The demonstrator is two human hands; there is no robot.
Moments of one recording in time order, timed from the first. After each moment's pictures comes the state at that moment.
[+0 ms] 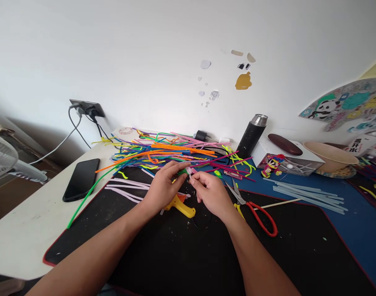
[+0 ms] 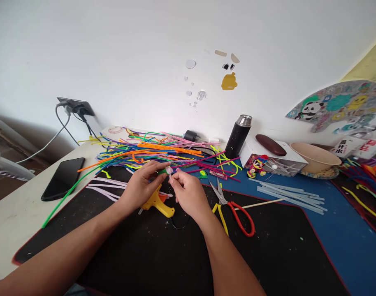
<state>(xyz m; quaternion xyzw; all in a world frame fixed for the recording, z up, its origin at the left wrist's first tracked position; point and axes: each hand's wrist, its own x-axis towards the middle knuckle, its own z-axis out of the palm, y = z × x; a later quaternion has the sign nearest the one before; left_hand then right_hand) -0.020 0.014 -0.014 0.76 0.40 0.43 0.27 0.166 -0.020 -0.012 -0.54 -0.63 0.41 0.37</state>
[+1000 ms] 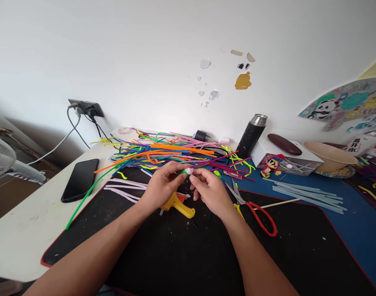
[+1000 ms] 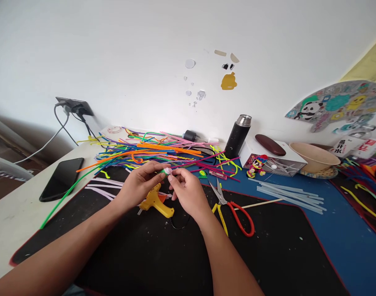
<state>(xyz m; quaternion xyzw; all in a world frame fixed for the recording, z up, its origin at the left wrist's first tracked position) -0.022 0.015 -0.011 0.71 0.37 0.45 0.38 0.161 -0.018 -0.008 -0.50 -0.55 0.51 0.44</state>
